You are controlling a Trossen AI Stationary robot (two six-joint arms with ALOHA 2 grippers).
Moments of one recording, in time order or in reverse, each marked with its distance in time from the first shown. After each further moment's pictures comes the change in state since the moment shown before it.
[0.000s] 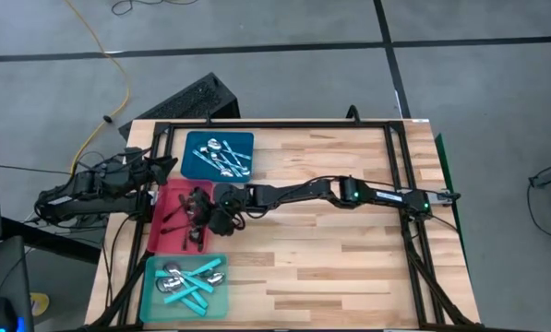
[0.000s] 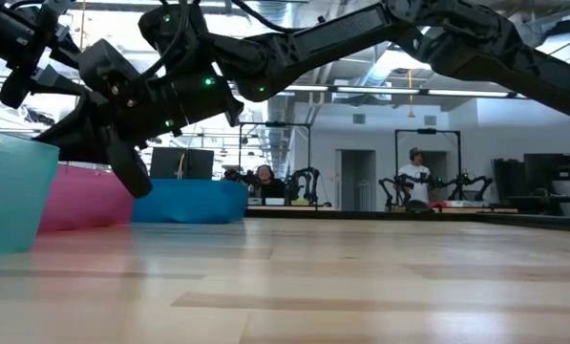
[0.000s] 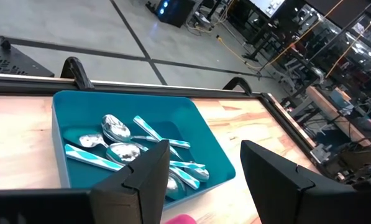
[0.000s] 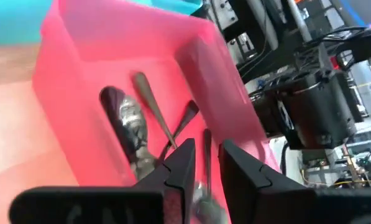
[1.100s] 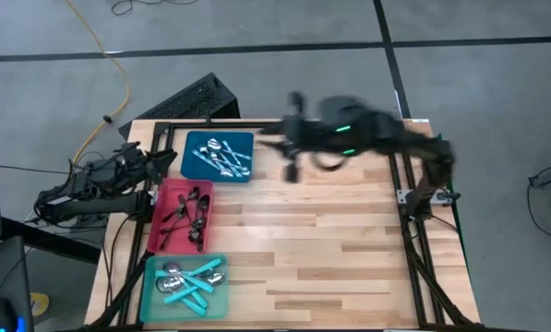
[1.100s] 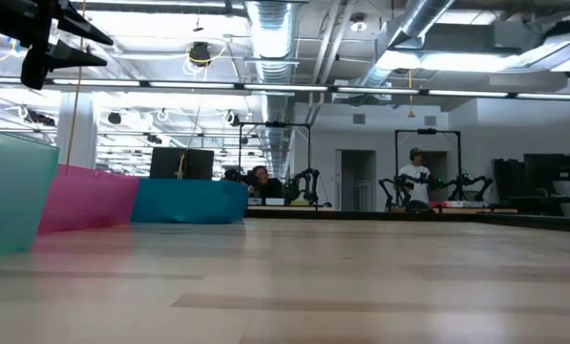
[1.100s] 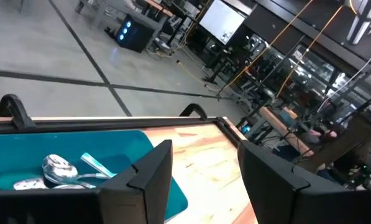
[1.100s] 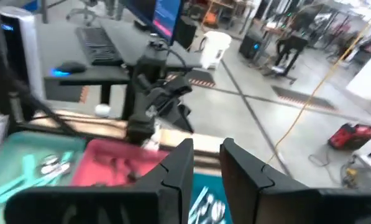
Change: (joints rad) left arm 0.000 0.000 0.010 0.242 0.055 0.131; right arm 0.029 -0.929 0.024 -0.804 0.428 0.824
